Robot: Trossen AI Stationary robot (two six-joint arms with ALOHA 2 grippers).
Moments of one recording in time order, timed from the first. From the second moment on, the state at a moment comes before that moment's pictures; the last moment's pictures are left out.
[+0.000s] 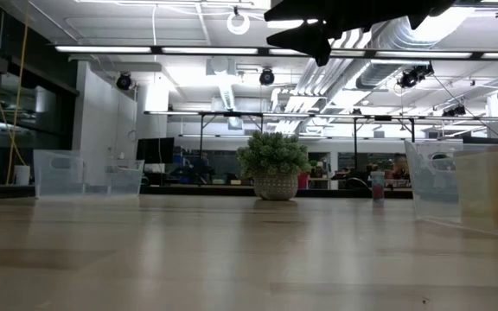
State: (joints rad) left arm -0.96 1.71 1.14 -0.79 -0.09 -0.01; right arm -0.01 1.33 0.82 0.33 0.06 0.18
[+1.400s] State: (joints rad) left arm -0.94 1.60 1.14 -0.77 -0.10 -0.09; right arm -0.01 1.33 0.82 0.33 0.06 0.18
